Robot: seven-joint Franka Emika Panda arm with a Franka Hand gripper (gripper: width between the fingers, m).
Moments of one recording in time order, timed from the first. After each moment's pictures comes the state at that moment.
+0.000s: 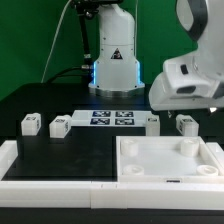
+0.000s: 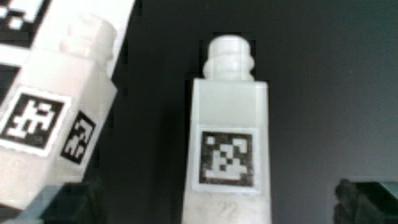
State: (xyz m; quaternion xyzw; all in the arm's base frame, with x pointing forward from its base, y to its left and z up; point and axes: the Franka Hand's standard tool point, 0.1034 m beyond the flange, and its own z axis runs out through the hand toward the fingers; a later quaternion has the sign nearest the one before) arm 0.407 0.147 0.035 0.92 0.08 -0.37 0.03
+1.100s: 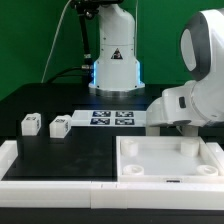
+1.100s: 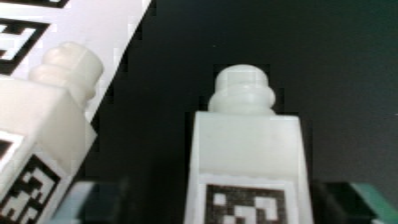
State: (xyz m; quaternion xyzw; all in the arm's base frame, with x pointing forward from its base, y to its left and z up) arm 0.383 0.143 0.005 0.89 0.08 -0.45 0.04
